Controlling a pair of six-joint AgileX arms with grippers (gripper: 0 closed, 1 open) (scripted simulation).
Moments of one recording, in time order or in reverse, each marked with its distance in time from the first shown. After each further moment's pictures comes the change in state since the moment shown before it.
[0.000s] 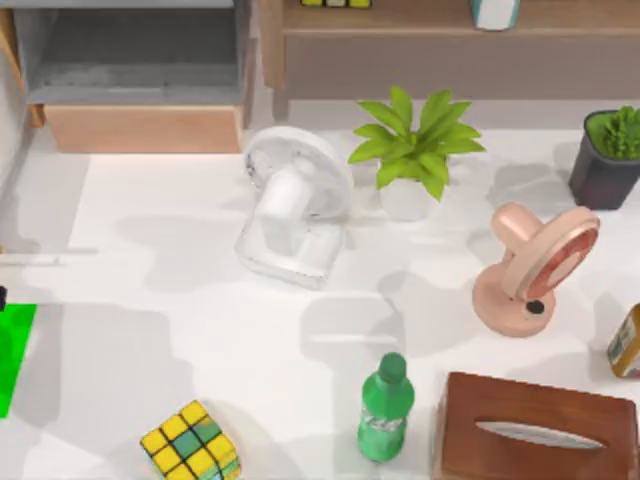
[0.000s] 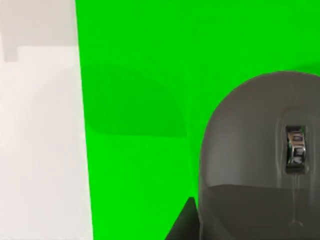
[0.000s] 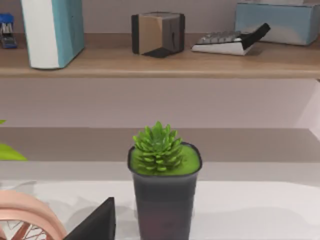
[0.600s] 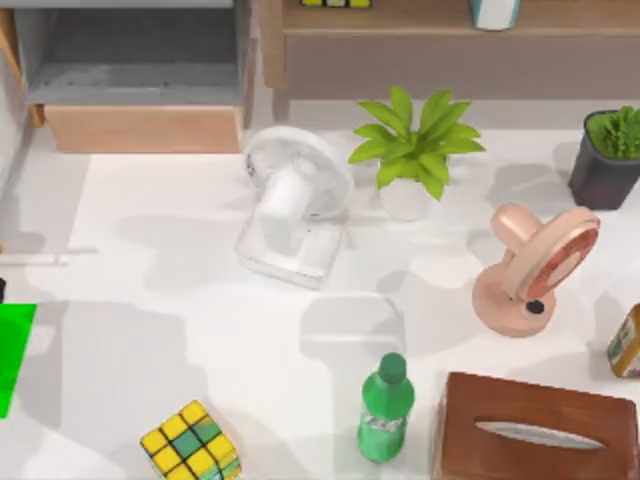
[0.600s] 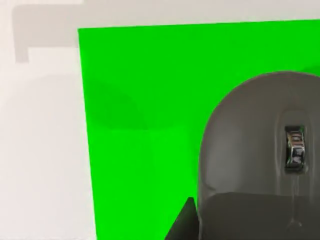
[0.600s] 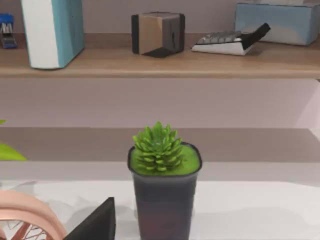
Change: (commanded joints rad) left arm -0.004 -0.037 0.004 0.015 0.014 0.019; right arm 0.000 0.000 0.000 0.000 0.000 0.000
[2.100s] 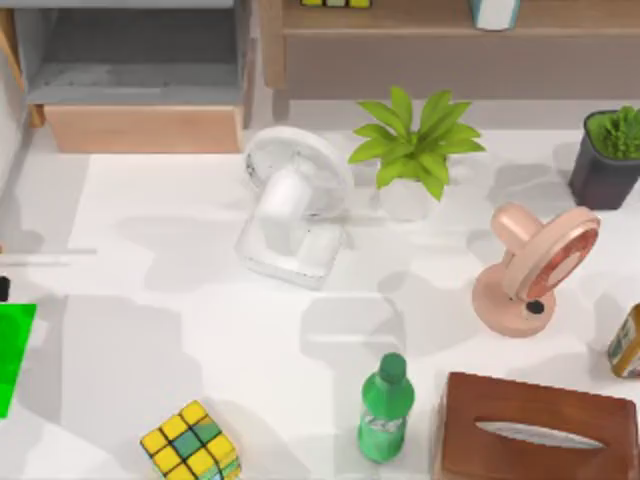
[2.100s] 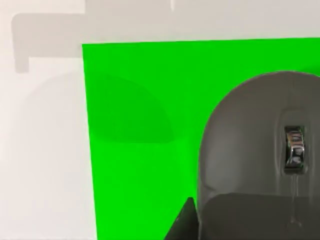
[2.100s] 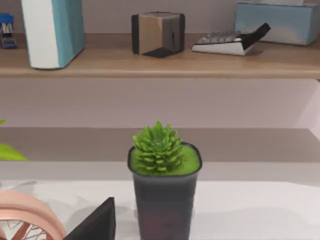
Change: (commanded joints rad) left arm 0.003 0.039 -0.005 0.031 -0.013 -0.016; right arm 0.000 0.000 0.000 0.000 0.000 0.000
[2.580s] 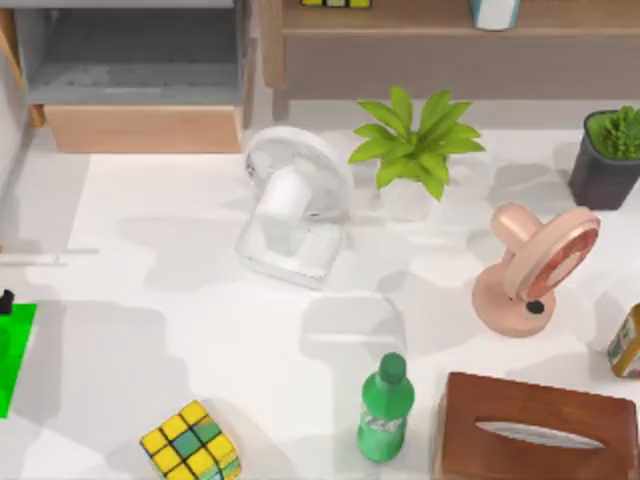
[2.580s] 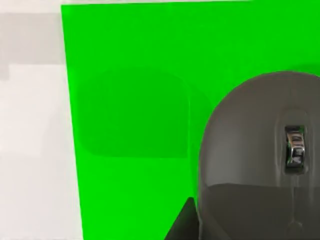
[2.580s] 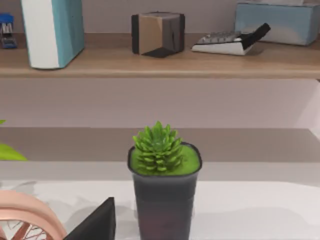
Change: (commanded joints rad) left arm 0.001 0.022 -0.017 -0.004 0.000 -0.003; right arm 0.000 0.000 0.000 0.000 0.000 0.000
